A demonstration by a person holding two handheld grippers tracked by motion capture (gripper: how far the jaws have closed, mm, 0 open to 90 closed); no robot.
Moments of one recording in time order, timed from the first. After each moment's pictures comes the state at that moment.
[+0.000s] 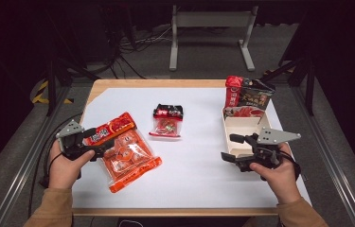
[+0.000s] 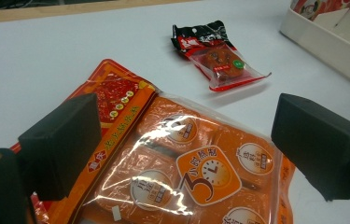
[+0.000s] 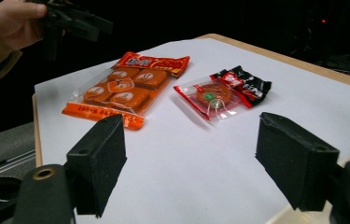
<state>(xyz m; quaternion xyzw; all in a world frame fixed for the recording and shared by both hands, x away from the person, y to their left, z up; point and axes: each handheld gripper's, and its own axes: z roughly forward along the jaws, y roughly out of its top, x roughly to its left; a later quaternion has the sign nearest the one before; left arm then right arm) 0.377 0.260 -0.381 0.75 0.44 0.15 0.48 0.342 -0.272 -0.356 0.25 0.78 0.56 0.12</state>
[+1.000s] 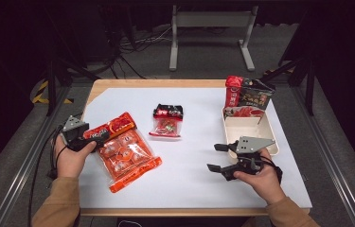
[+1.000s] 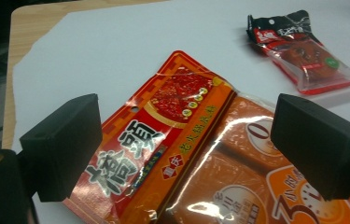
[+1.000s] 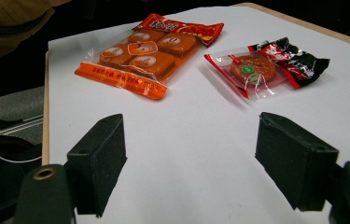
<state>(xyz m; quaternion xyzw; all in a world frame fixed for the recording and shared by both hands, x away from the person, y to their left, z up) 0.412 0.275 -0.409 0.72 0.49 0.22 0.43 0.347 -0.241 -0.389 0.20 0.83 0.52 0.10</state>
